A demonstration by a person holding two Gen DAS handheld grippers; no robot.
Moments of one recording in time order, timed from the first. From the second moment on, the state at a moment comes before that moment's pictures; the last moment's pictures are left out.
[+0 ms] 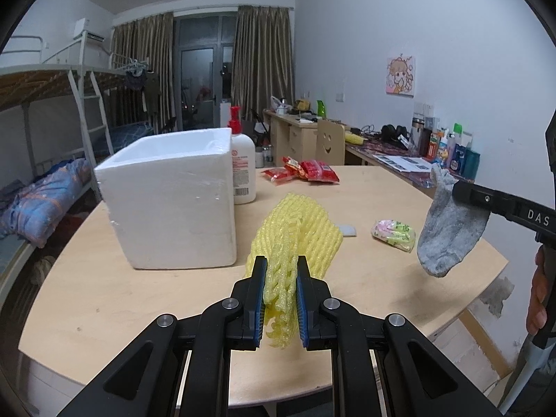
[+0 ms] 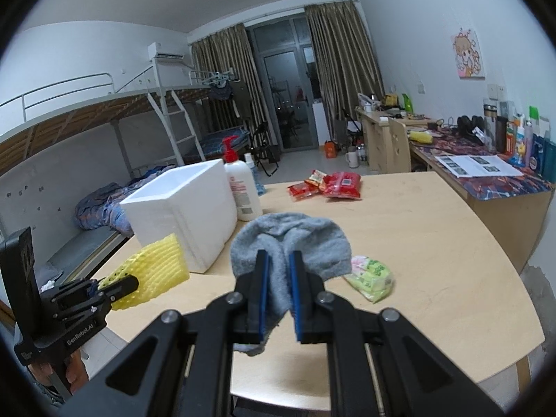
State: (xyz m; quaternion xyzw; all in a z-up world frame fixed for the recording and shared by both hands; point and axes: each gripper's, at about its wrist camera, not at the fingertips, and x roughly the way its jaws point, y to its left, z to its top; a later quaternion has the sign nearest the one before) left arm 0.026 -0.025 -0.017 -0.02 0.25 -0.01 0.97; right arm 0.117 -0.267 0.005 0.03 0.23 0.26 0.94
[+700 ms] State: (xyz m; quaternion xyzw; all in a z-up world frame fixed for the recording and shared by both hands) left arm -0.023 0.032 -0.007 -0.04 0.21 0.05 0.98; right arm 0.104 -0.186 0.009 -0.01 0.22 0.34 0.91
